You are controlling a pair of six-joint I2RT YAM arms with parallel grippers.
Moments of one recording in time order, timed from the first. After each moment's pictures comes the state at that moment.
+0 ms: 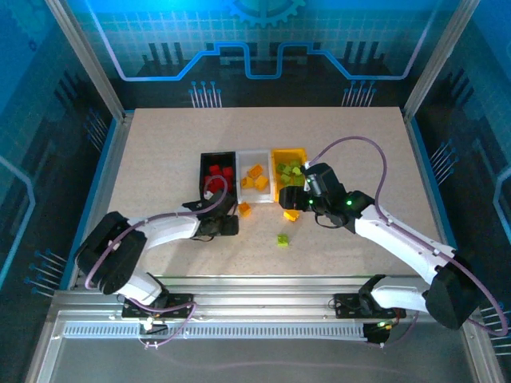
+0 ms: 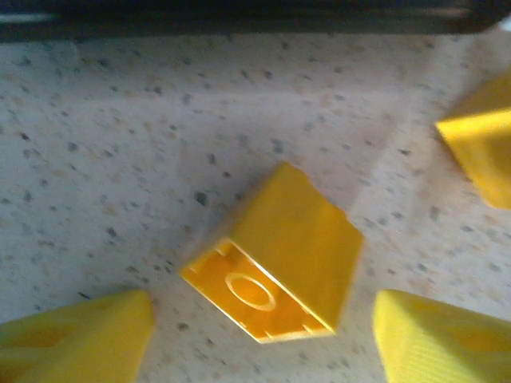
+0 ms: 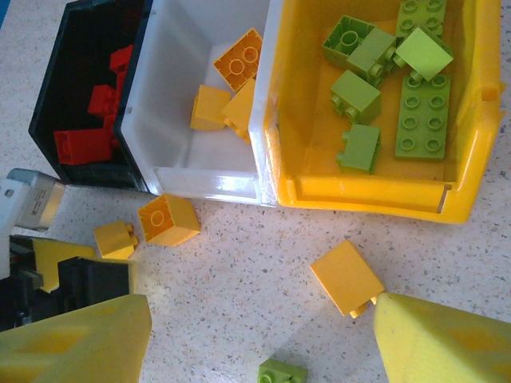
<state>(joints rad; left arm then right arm) -0.61 1.52 0.72 -0.41 -0.17 -0.68 0.63 1.22 0.89 -0.46 0.02 0.57</state>
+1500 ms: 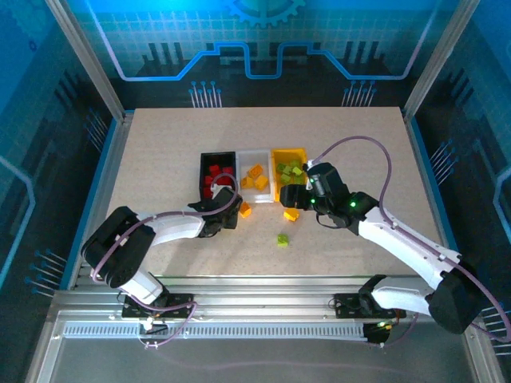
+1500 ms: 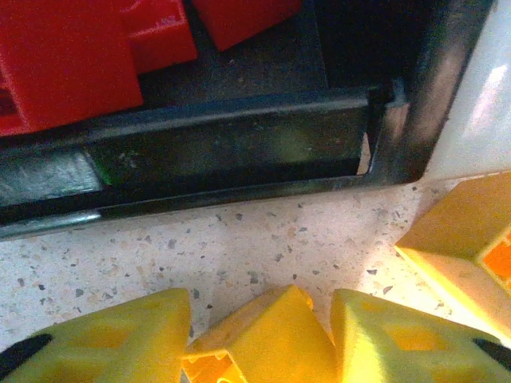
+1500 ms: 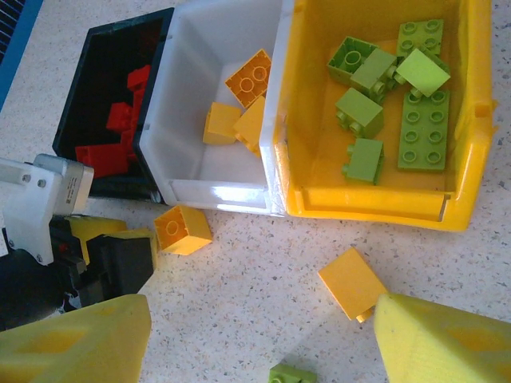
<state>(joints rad) -0.64 1.57 0.71 -0.21 -0.32 -0.56 0.63 1.18 0.89 -0.45 0.02 0.59</state>
